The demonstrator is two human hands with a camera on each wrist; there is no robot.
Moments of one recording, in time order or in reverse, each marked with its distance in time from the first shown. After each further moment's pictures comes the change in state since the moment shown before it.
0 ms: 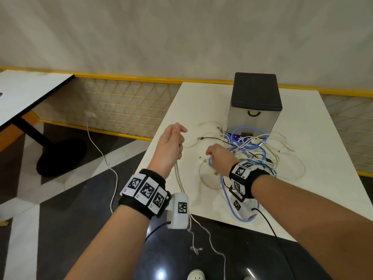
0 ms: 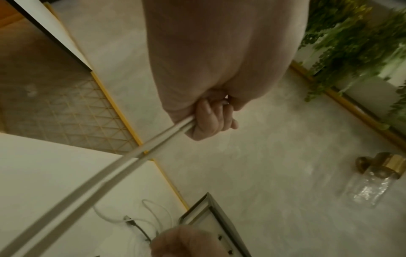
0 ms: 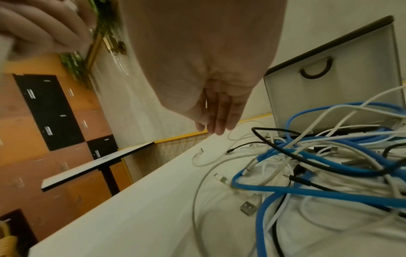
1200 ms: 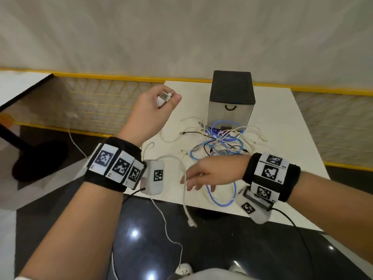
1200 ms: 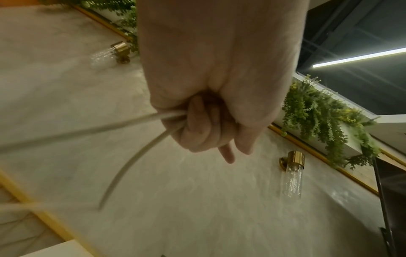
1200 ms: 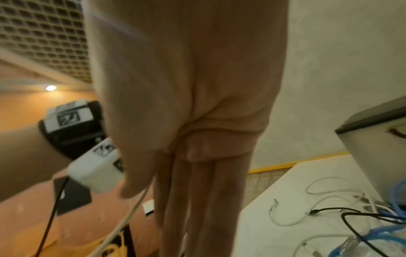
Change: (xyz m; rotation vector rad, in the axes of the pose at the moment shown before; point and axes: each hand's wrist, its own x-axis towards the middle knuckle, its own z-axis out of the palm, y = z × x) left_hand -0.016 0.079 0.013 0.397 -0.034 0.415; right_hand -0.132 -0.054 -0.086 0.098 -0.631 -0.307
